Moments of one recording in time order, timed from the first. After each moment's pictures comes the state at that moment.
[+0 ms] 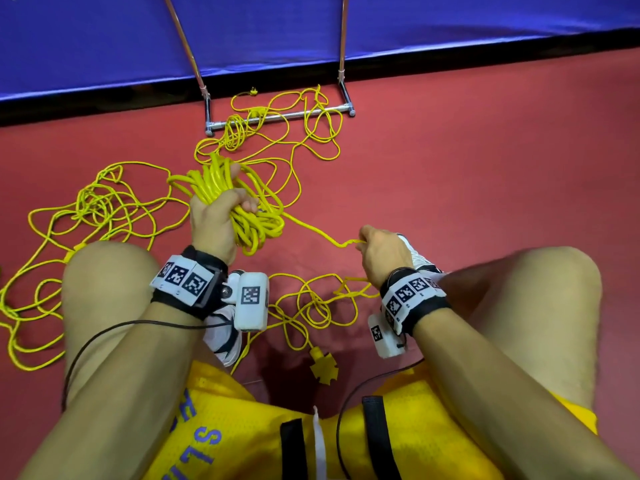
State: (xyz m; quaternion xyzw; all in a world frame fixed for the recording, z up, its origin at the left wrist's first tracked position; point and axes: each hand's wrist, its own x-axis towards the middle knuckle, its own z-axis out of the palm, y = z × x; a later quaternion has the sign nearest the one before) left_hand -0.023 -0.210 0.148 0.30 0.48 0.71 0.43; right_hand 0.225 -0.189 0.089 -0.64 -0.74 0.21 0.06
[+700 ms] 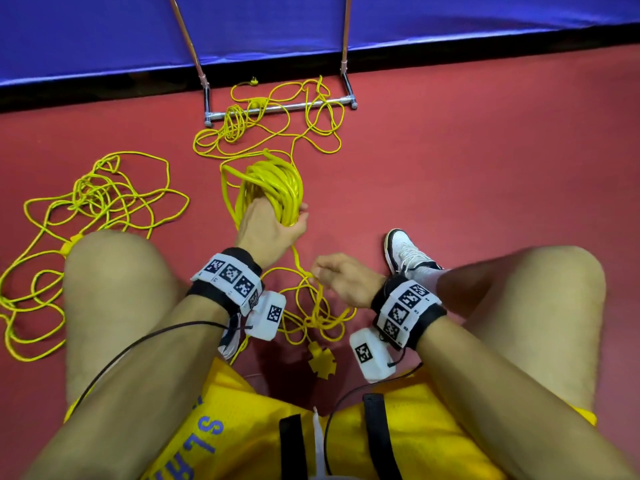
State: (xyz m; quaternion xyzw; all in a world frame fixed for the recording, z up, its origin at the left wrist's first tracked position) left_hand 0.010 -0.212 0.126 0.64 0.65 0.38 0.19; right_hand 0.190 -0.227 0.100 -0.43 -0.74 0.50 0.06
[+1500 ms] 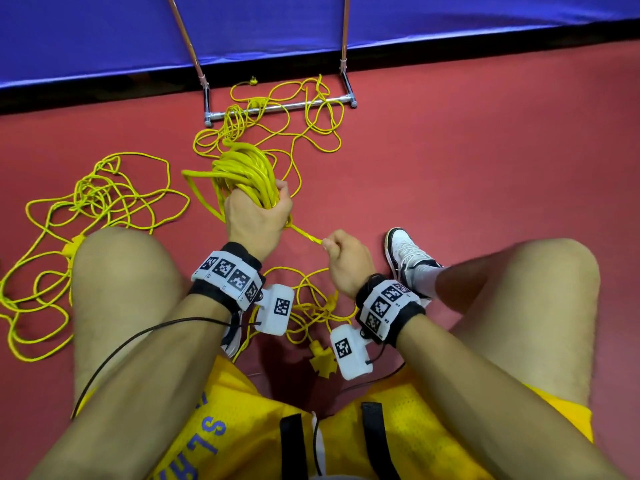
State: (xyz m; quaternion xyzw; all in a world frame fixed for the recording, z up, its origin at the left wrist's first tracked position) left_hand 0.009 -0.201 0.132 0.52 0.67 0.51 0.15; right_hand 0.176 -0.220 0.078 -0.60 -0.66 0.39 0.24
